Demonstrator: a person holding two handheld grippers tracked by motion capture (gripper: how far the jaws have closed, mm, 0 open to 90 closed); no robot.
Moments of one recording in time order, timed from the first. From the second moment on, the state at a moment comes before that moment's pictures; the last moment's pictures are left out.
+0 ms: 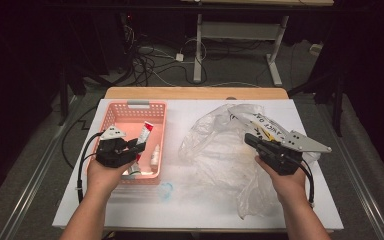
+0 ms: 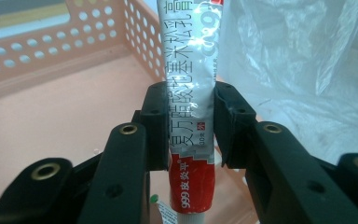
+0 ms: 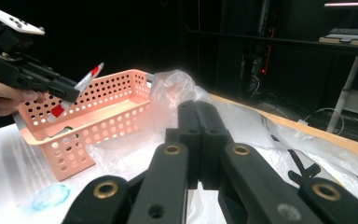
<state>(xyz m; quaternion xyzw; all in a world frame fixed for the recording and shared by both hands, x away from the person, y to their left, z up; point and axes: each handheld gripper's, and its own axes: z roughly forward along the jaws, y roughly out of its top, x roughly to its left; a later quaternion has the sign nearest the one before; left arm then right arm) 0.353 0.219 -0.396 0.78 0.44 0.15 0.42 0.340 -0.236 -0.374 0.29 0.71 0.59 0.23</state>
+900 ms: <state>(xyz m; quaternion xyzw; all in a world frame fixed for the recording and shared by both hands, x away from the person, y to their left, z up) 0.317 0.183 -0.385 0.78 0.38 0.16 0.48 0.338 -0.238 -0.372 0.29 0.71 0.60 0.23</state>
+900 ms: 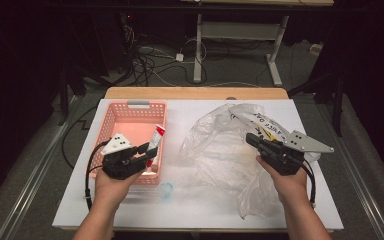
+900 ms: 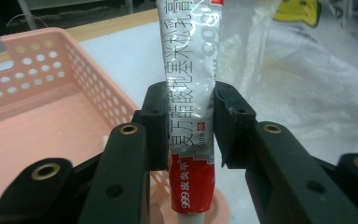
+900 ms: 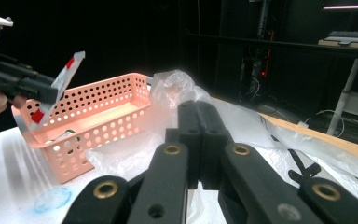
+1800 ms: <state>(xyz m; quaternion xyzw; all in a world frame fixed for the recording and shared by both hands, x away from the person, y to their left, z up) 0.303 0.129 -0.399 0.80 0.32 0.11 0.50 0.336 -0.236 -0.369 0.29 0.71 0.60 0.23</state>
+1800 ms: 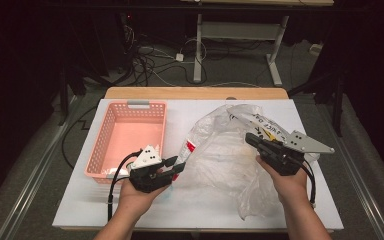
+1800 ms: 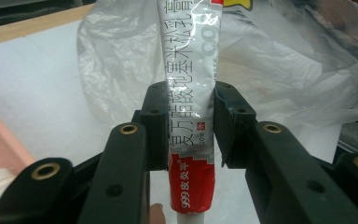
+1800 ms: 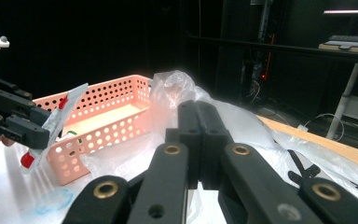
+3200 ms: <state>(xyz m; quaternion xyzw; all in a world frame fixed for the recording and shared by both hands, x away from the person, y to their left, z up) 0.336 0.029 -0.431 0.83 0.30 0.09 0.47 0.336 -0.229 -0.369 0.28 0.71 0.60 0.22</state>
